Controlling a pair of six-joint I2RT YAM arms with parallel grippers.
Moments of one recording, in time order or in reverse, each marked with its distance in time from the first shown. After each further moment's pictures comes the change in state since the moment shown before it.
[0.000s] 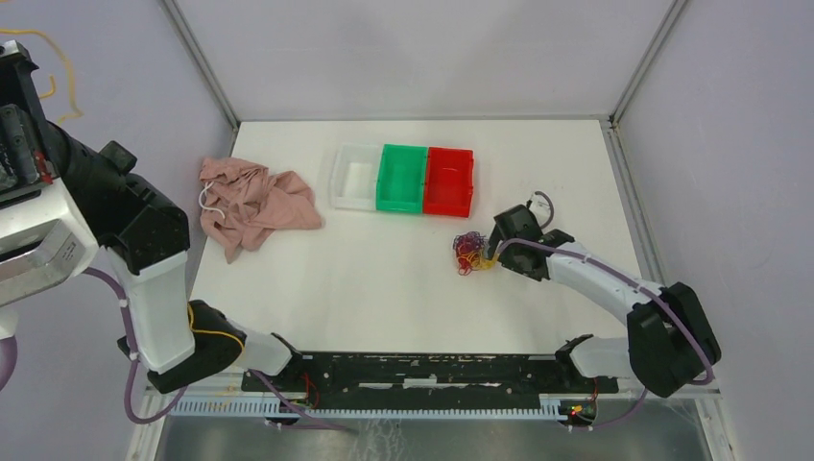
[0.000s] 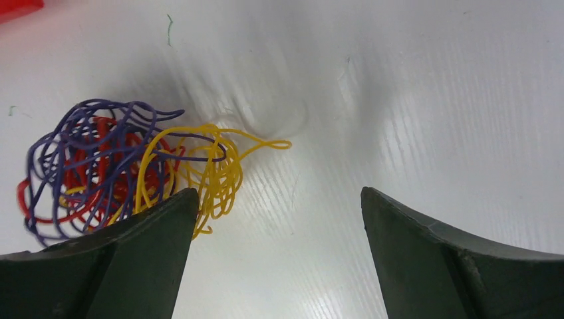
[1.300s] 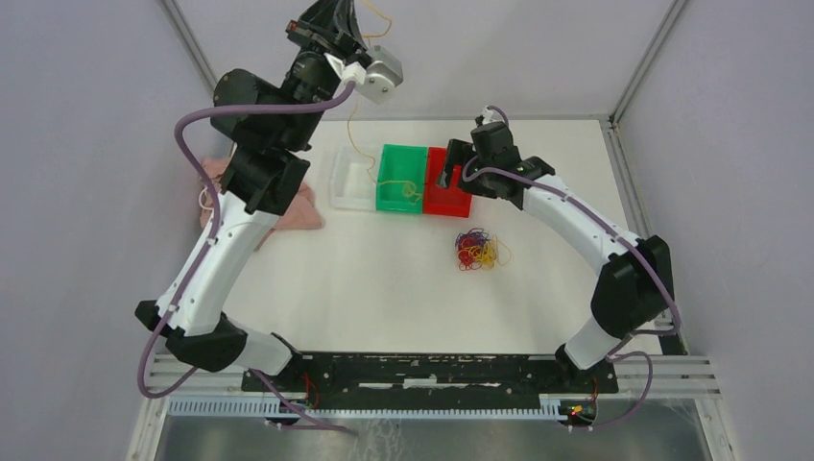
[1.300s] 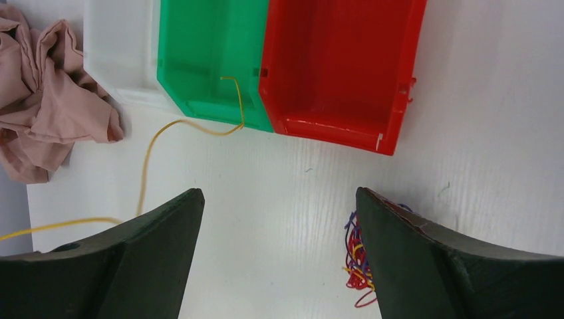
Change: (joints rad) left arm 0.002 -0.061 -0.664 -0.579 -0.291 0.127; right arm -0.014 0.261 0.636 0.008 -0.313 -0.246
